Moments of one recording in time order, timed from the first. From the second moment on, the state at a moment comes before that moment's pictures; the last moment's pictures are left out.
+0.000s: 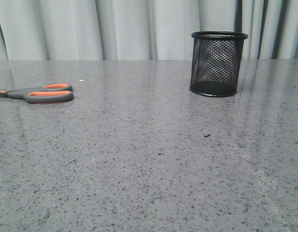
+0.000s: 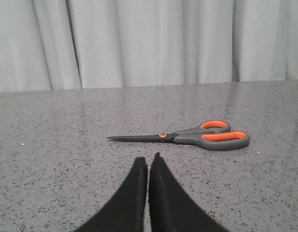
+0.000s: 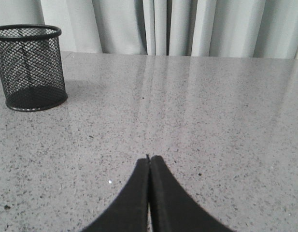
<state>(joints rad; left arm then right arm) -0.12 0.00 0.00 -0.11 0.08 0.09 -0.01 -0.01 0.01 0.02 0.16 -0.08</state>
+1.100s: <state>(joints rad) -0.12 0.27 -0.53 -0.39 0.46 0.09 -0.01 0.32 -0.43 0.45 0.42 -0.08</state>
